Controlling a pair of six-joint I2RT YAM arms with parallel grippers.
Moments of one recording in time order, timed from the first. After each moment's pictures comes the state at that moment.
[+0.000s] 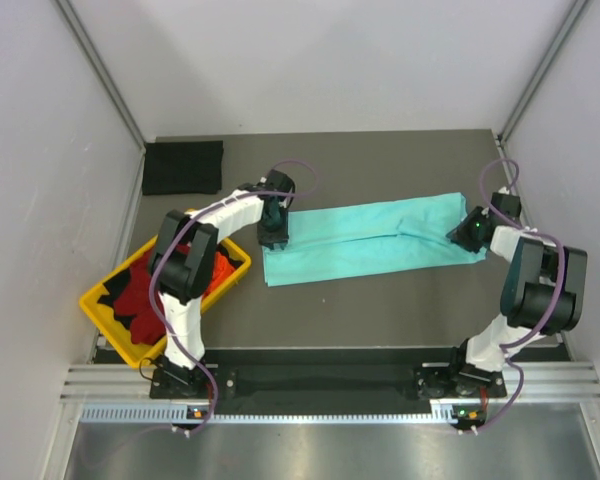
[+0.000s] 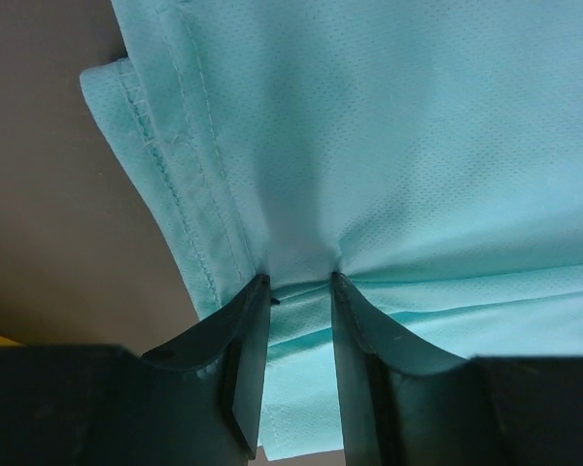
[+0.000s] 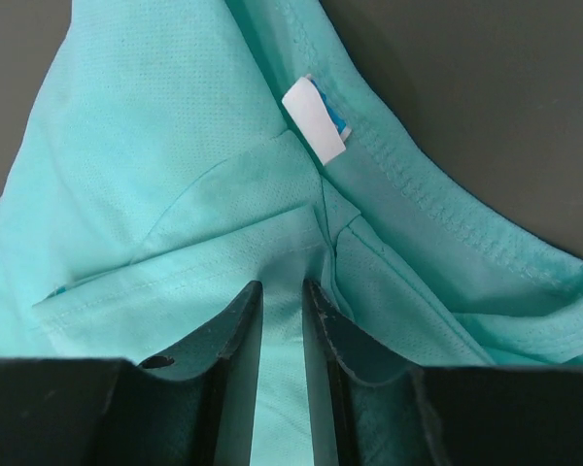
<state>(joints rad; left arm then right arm) -0.46 2.00 1.42 -0.68 -0.06 -0.43 -0.27 1.65 0.83 -0.07 -0.23 0.53</state>
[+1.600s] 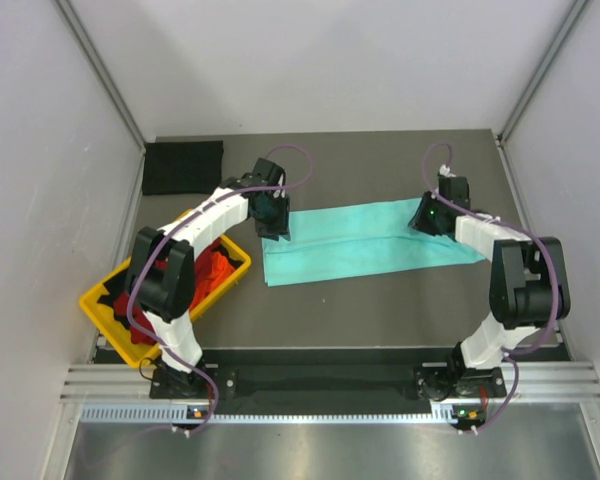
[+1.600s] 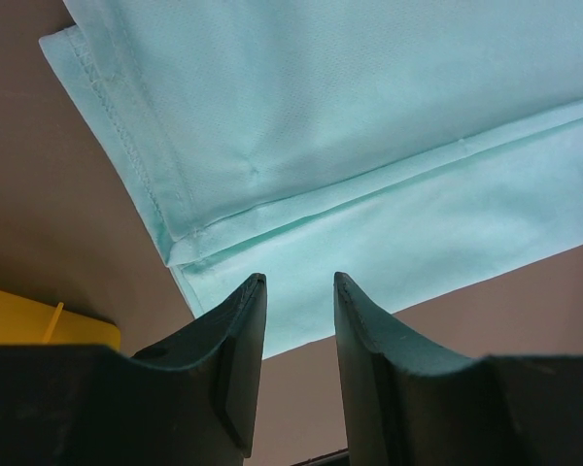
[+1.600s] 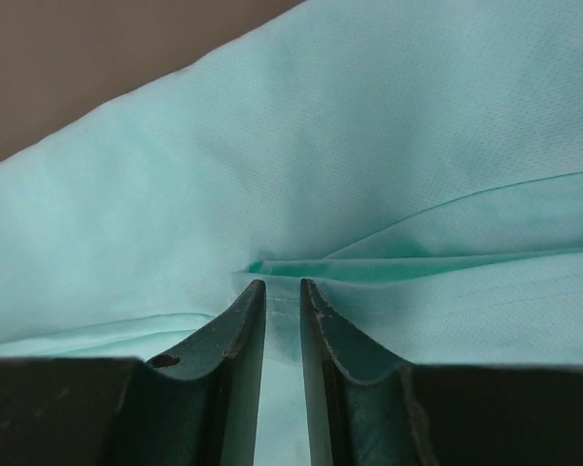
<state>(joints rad) -0.45 1.81 1.41 -0.71 0.11 -0.42 0.07 1.67 0.94 -0.10 -0.12 0.42</state>
